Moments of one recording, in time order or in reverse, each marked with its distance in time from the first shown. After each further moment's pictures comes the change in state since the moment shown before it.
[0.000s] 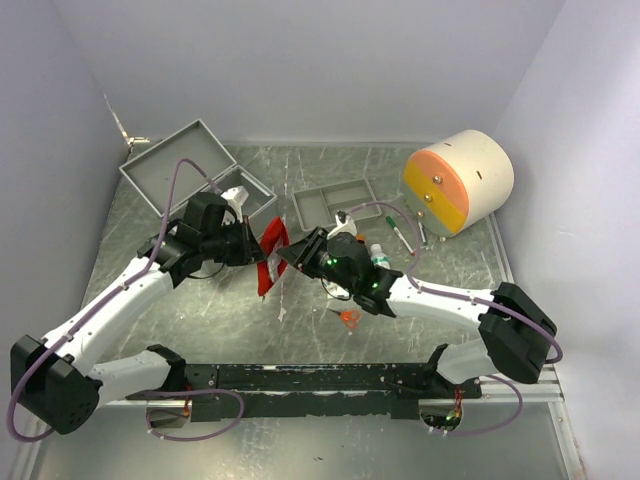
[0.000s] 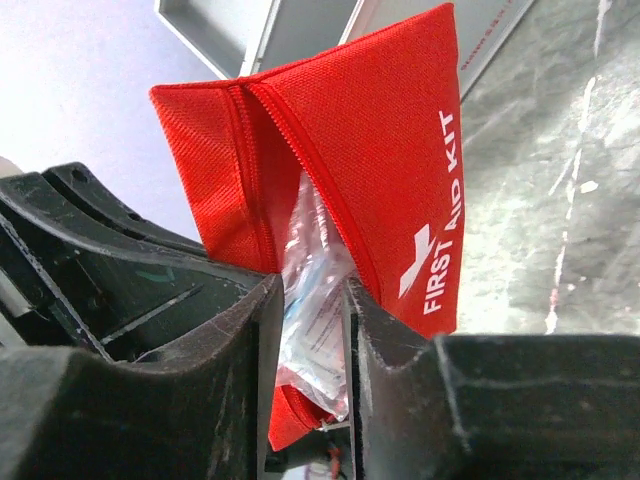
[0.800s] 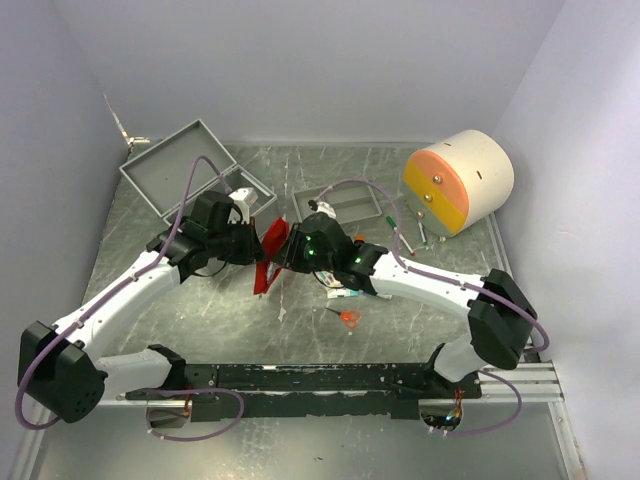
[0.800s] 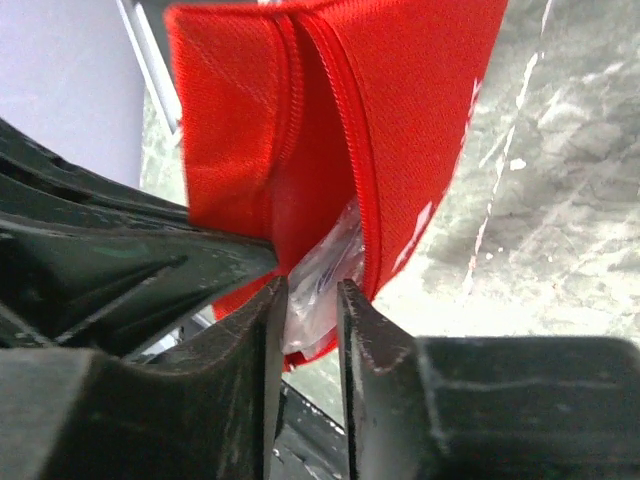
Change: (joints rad) left arm 0.000 0.068 -0.004 0.029 -0.011 0.168; right arm 0.000 0.116 0.317 -0.474 -0.077 -0.254
